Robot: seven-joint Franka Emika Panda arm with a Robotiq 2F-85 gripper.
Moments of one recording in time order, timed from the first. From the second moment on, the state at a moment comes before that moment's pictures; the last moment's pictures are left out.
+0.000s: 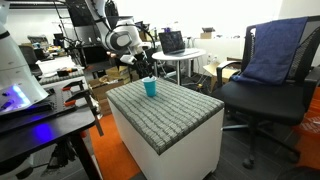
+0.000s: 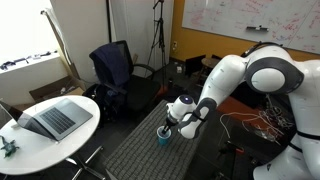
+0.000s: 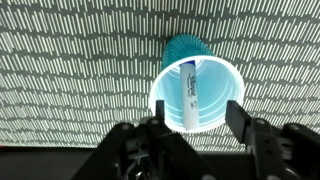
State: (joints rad) arm -0.08 0.64 0.02 -2.26 -0.10 3.21 0.00
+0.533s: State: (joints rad) arm -0.09 0.67 0.04 -2.24 -0.10 3.21 -0.01
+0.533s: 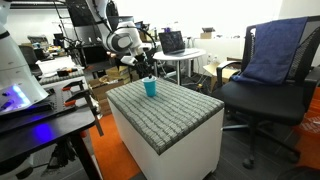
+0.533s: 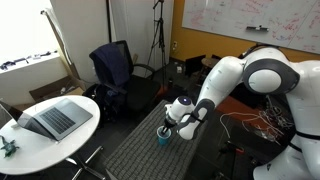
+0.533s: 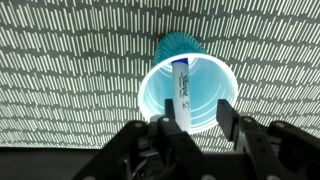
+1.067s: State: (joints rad) arm -0.10 0.71 0.05 -2.20 -0.10 3.21 -0.02
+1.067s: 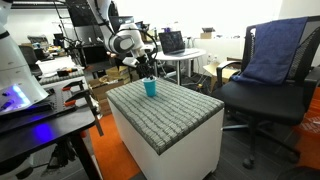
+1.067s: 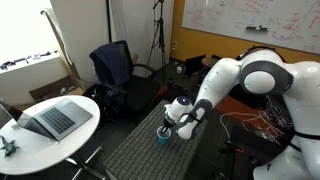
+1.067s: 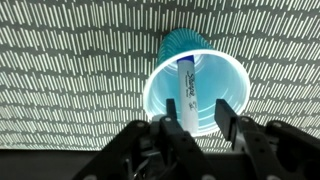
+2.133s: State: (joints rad) arm -0.14 0.79 0.07 -2.11 -0.10 3.20 -0.02
